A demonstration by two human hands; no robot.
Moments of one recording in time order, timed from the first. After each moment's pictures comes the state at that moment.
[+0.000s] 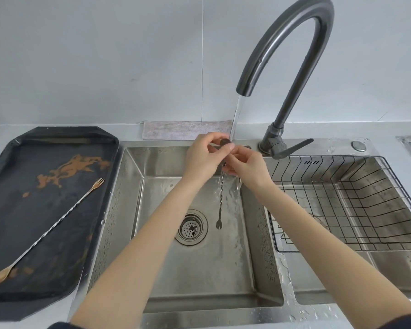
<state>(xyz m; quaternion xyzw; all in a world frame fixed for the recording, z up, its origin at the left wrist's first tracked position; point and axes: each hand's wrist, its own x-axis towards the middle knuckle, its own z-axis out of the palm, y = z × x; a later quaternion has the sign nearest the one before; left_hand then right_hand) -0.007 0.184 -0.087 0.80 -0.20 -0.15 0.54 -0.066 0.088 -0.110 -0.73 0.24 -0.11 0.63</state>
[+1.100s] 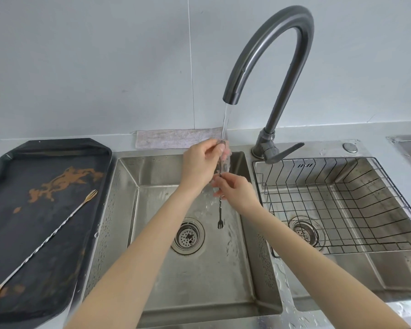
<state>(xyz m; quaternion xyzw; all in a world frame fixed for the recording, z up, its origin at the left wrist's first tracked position) -0.009 0.172 -0.083 0.80 -0.23 -0.12 0.53 -0.081 0.099 -0.137 -0.78 0.26 -0.04 0.57</state>
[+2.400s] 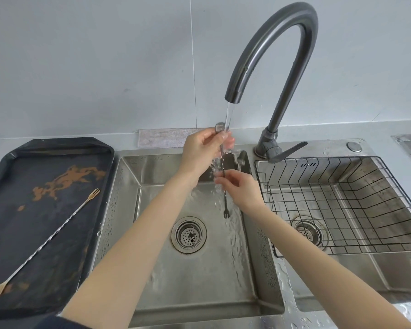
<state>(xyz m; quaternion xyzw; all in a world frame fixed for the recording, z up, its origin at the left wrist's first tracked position) 0.002 0.169 -0.072 0.69 -0.17 -0.23 0.66 -0.081 0.090 -0.144 -0.80 0.27 -0.07 0.52</state>
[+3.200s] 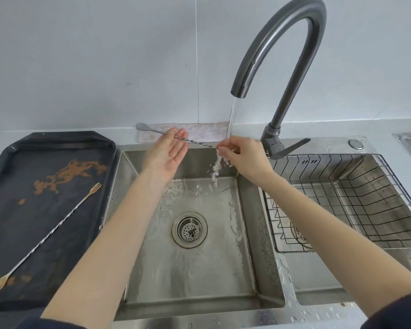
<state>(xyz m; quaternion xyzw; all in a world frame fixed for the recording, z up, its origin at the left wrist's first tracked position) 0.041 0.215 -0.093 0.46 0.12 -0.28 0.84 -0.054 0.075 -0.091 -0.89 0.20 -0.10 0.39</state>
